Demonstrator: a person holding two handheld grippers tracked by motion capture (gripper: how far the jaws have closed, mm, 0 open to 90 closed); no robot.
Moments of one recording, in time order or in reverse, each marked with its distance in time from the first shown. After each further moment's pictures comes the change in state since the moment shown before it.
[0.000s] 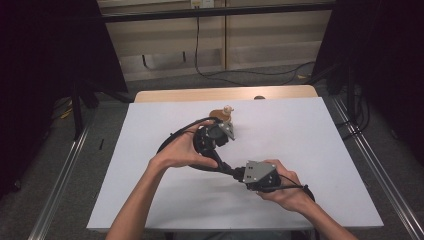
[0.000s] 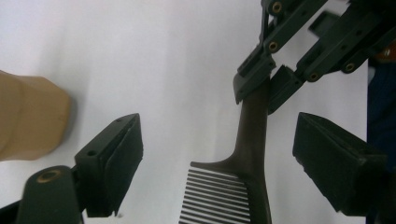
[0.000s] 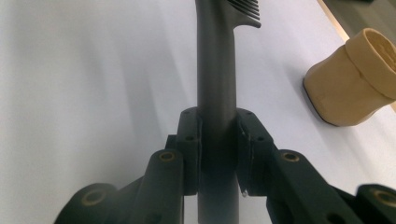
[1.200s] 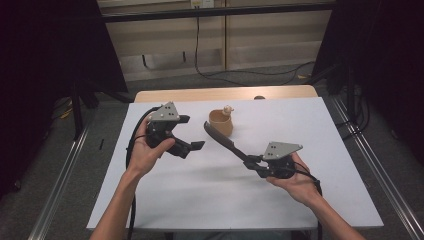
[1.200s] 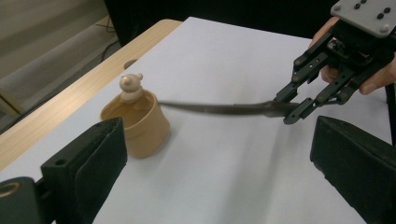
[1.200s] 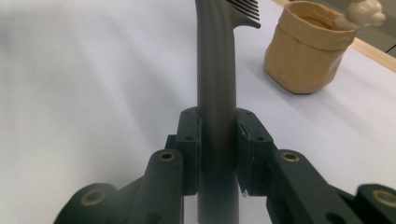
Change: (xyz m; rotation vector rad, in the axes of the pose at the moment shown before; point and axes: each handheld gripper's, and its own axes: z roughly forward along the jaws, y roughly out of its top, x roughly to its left) left arm -0.001 -0.083 -0.071 -0.495 0.244 -0.229; right arm -0.036 -0.028 -0.018 -0.143 -0.010 0.366
